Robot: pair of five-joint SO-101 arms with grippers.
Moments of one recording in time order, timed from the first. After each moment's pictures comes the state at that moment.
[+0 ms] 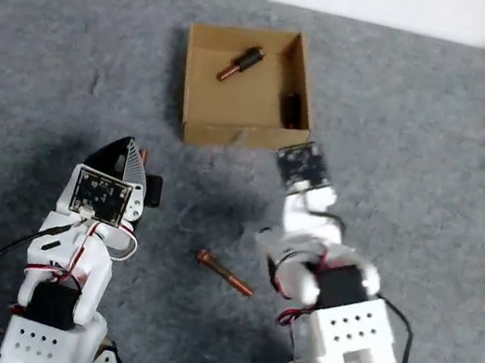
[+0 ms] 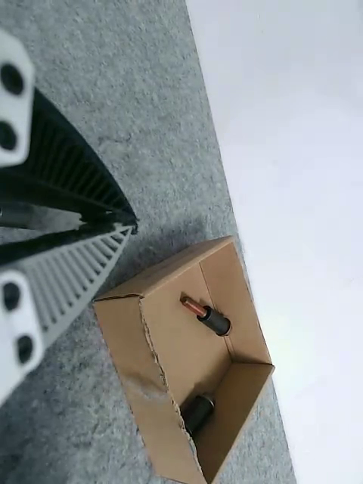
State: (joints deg) left arm 0.1 -103.7 96.0 28.6 -6.5; right arm -24.9 -54.7 58.7 57.9 6.3
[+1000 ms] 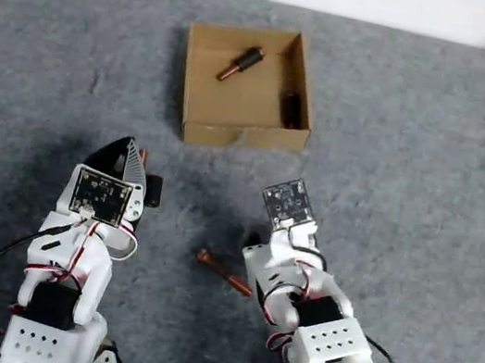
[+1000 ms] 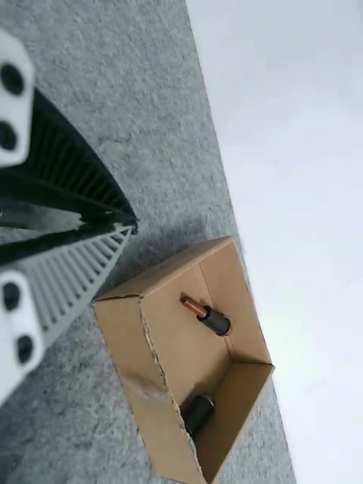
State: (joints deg) left arm 0.1 -103.7 96.0 28.6 -6.5; right arm -25.6 -55.4 84.9 22.6 6.3
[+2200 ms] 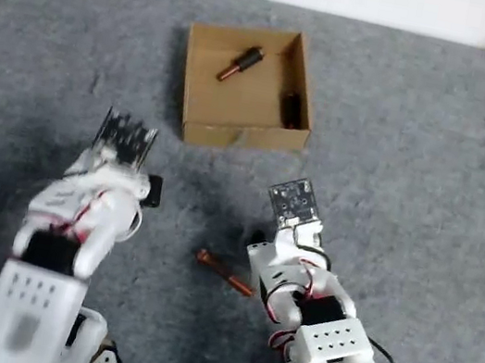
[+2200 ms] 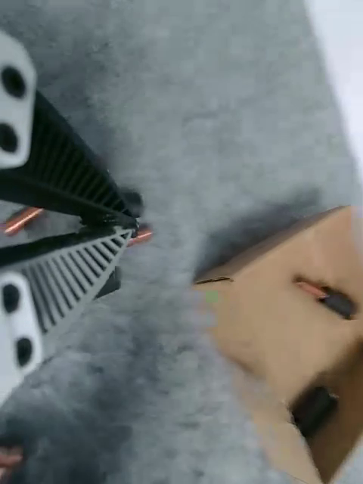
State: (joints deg) left arm 0.5 -63.2 66.3 45.5 -7.0; right arm -23.8 -55.4 84.9 22.3 6.3
